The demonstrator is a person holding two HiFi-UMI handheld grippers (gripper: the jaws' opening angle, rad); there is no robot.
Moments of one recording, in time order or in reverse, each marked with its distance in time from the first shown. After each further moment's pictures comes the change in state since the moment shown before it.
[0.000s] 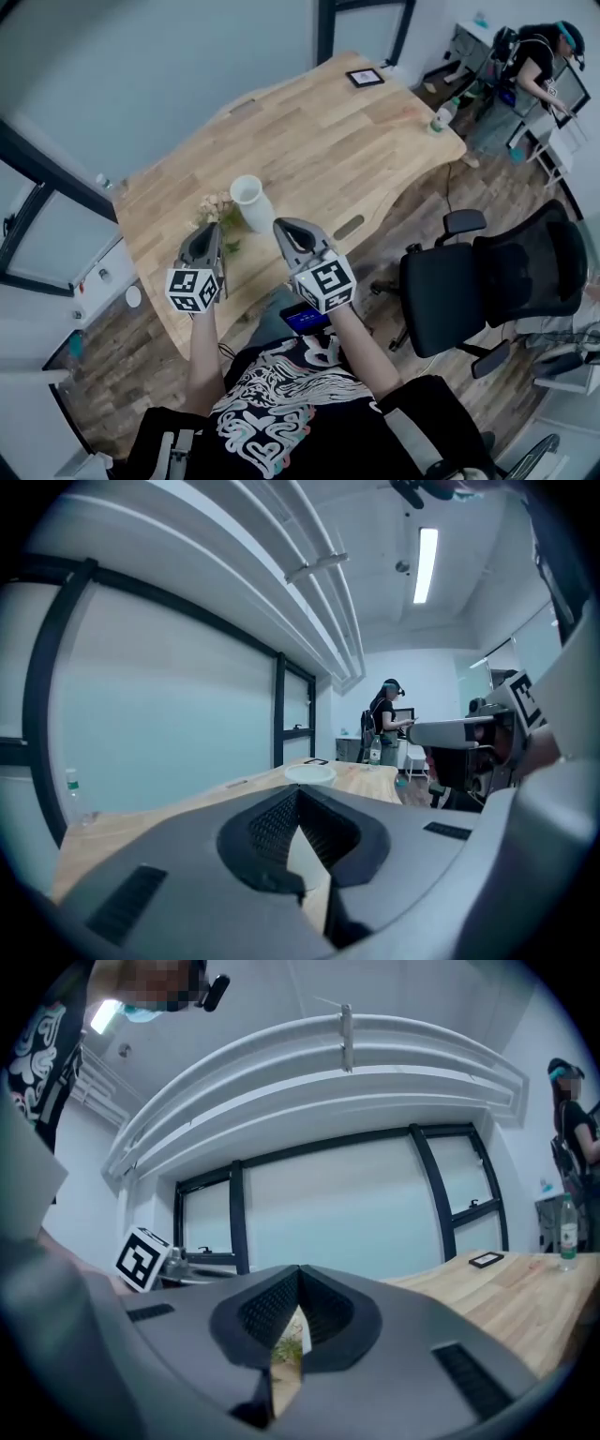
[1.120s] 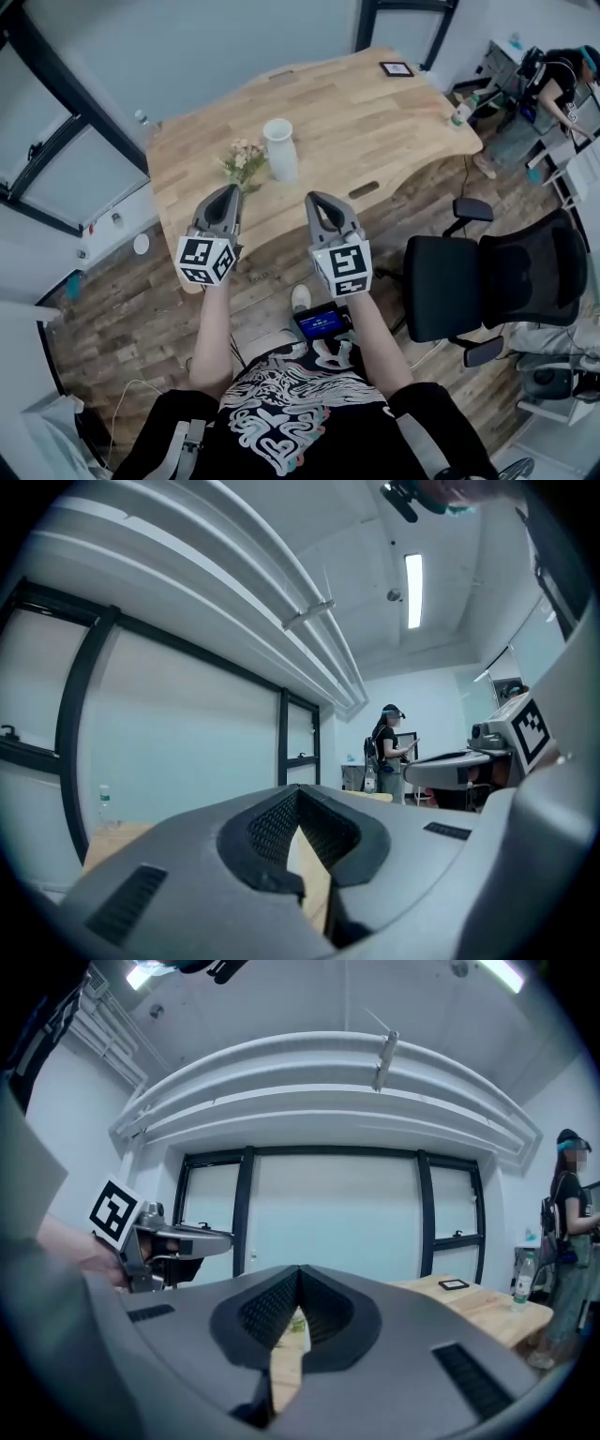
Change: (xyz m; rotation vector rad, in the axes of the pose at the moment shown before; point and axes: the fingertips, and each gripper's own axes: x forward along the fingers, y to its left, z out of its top) left arm -0.121 -0.080 0.050 0.009 -0.173 0.075; right arm -0.106 0.060 0.022 -0.167 0.048 -0.082
